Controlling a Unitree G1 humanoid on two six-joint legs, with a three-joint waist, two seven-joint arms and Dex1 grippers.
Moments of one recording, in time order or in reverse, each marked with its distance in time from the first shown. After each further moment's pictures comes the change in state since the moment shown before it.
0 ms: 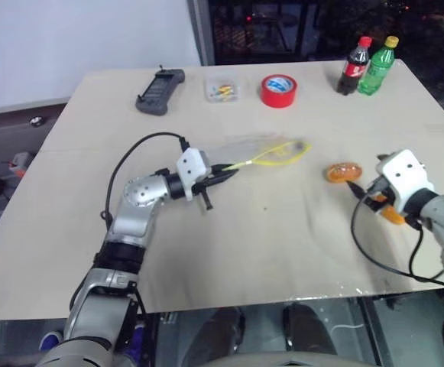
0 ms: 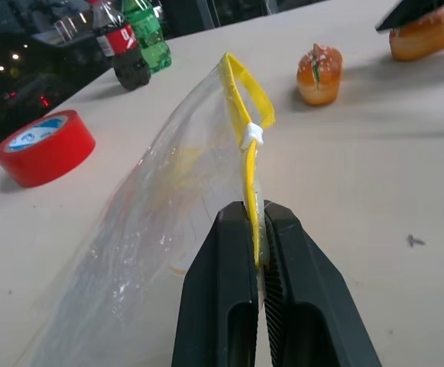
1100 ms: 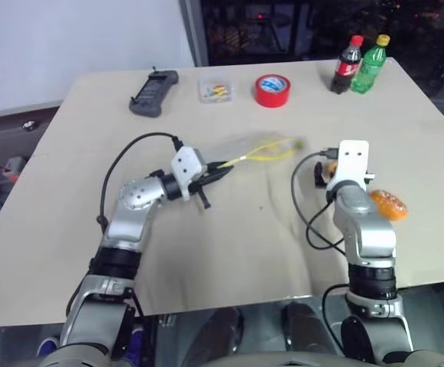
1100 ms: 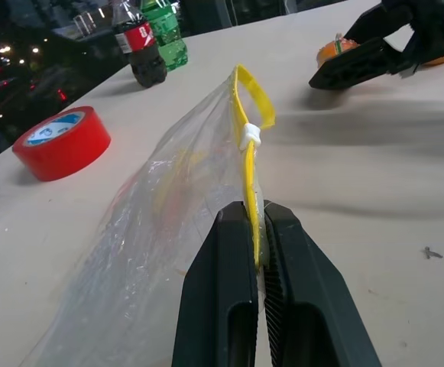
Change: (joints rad) left arm 0.035 0.010 0.019 -0.067 0.002 0.046 0.060; right arm -0.258 0.614 0.157 0.143 -0.146 0.192 -0.812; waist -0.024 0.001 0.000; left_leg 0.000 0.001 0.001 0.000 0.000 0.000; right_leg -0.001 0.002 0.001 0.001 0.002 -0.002
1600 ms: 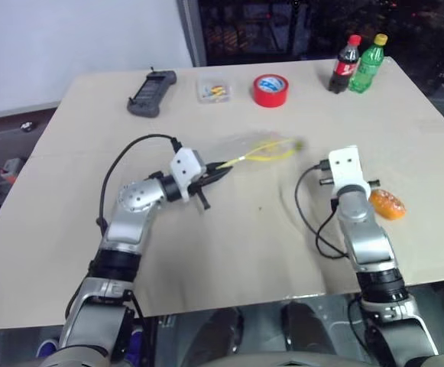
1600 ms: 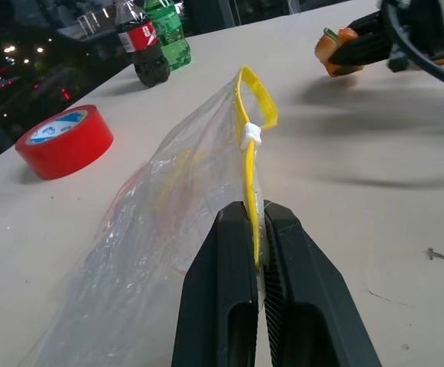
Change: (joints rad) left arm 0.020 -0.003 0.007 -0.011 -0.007 -0.001 0.016; right arm 0.090 -0.197 0.162 0.043 -0.154 -0.211 0.082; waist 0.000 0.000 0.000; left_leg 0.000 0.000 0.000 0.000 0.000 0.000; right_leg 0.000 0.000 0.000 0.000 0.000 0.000
